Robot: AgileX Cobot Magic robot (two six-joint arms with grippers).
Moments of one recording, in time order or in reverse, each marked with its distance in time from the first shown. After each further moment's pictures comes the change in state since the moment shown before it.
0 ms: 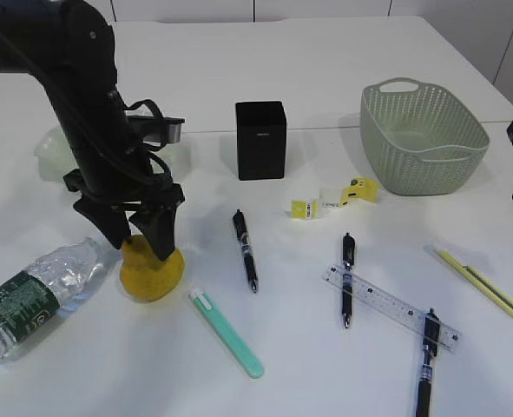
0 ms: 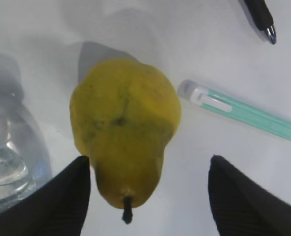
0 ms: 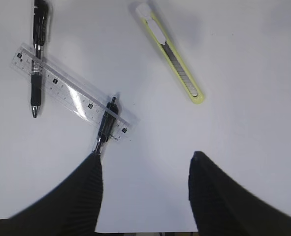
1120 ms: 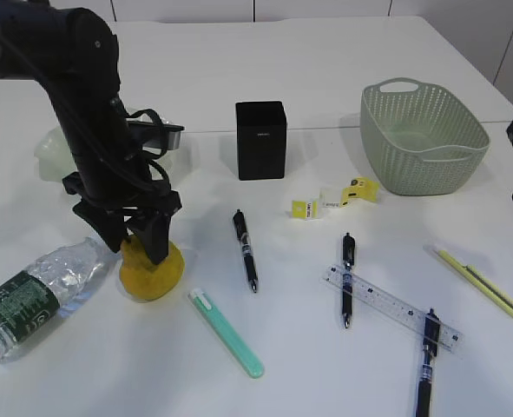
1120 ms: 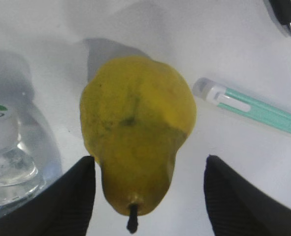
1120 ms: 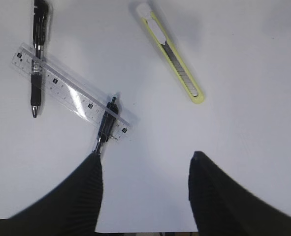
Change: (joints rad) left arm -0.002 0.019 0.000 0.031 0.000 0.000; right arm 0.000 0.002 0.000 0.000 0.000 0.000
